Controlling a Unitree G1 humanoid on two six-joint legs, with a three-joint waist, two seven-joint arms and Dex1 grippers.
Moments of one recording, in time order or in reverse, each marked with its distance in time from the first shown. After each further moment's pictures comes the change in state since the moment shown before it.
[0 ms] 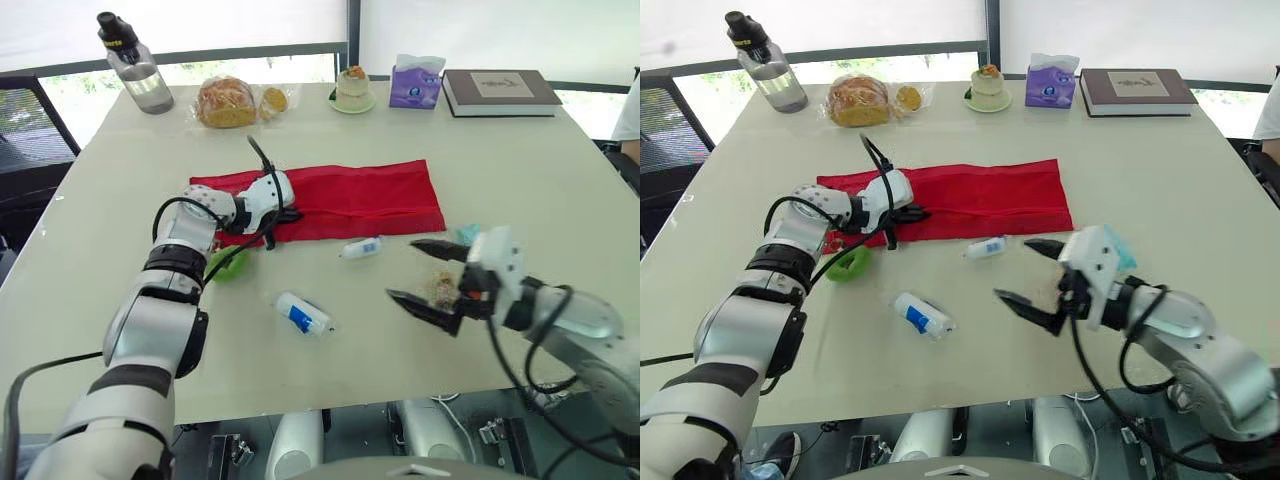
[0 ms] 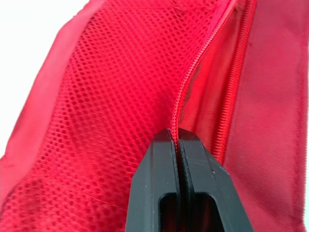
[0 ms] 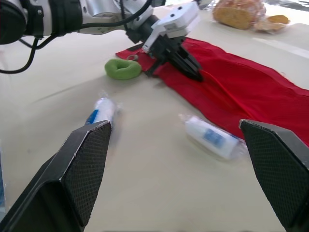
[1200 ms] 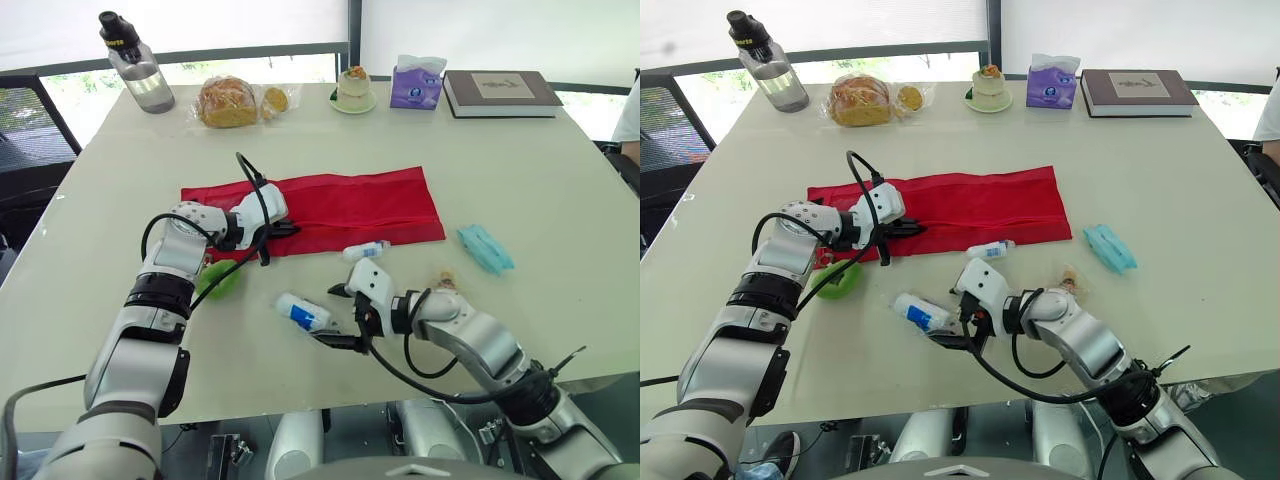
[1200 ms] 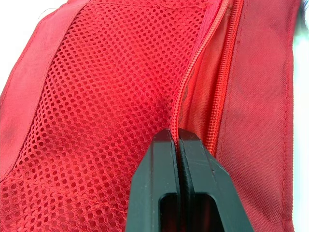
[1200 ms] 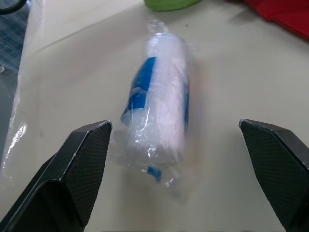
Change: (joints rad) left arm 0.204 0.050 0.039 -0.365 -0.066 0.220 -0.012; right arm -0.213 0.318 0.363 0.425 -0.290 0.068 0.086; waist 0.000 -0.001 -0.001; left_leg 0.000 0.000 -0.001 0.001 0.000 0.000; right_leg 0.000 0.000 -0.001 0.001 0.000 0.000
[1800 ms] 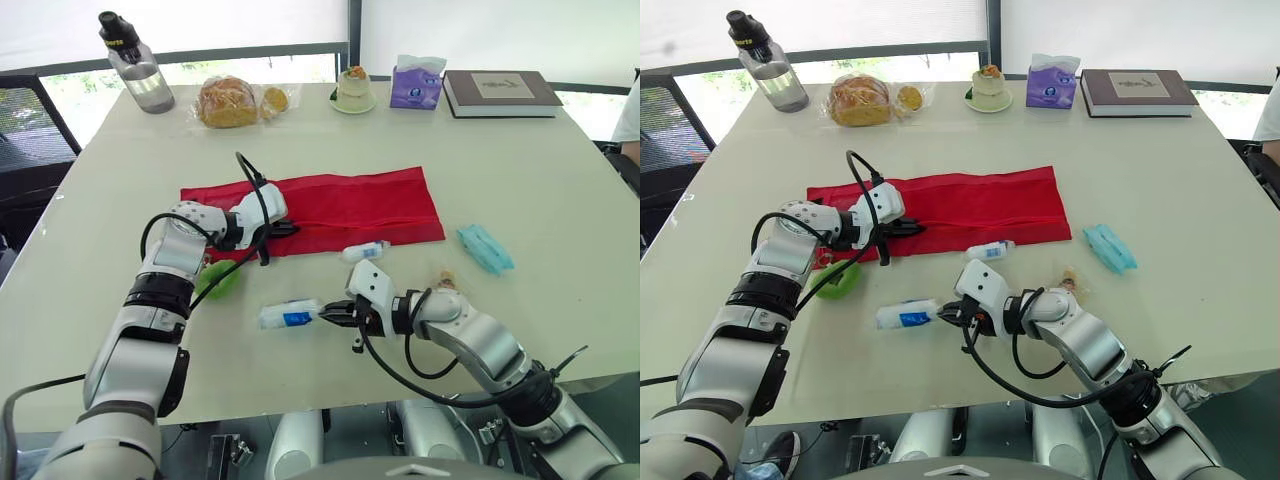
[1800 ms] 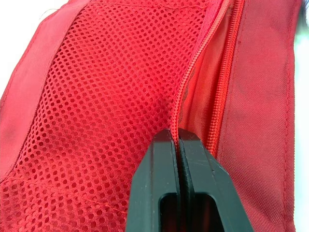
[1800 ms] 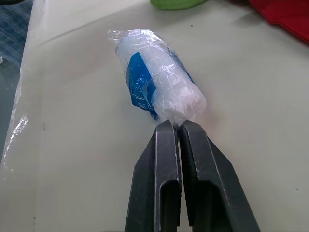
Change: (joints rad) left arm -0.001 0.006 -0.001 0.000 0.000 0.000 -0.002; right arm -0.011 0.016 0.039 0.011 -0.051 -0.047 0.027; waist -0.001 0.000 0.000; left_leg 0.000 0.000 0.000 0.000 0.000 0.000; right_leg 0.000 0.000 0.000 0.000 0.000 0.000
